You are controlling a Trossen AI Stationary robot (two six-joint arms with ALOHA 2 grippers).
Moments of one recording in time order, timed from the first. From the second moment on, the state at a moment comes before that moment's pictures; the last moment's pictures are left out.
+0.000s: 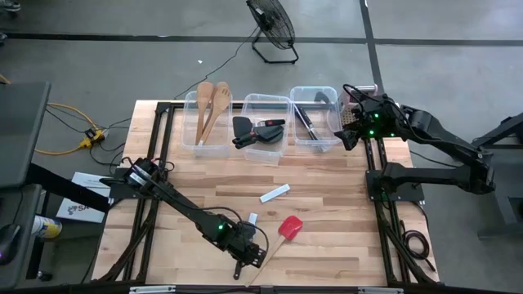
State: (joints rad) left arm -0.57 1.98 1.39 -0.40 0.02 -1.70; right arm -0.49 0.86 1.05 -0.97 0.00 0.44
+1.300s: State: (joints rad) left arm -0.57 2.01 1.60 -1.03 0.09 -1.70; right arm -0.49 0.86 1.05 -0.98 0.02 0.41
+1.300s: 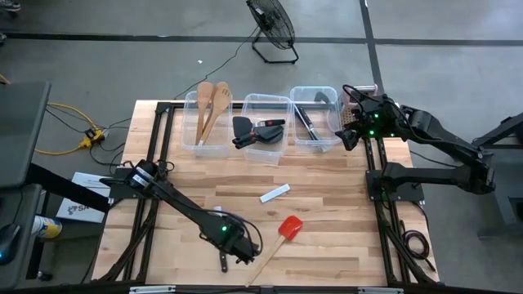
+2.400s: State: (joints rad) left arm -0.63 2.01 1.50 -0.96 0.04 -2.23; right arm -0.49 0.86 1.05 -0.99 0.02 0.40
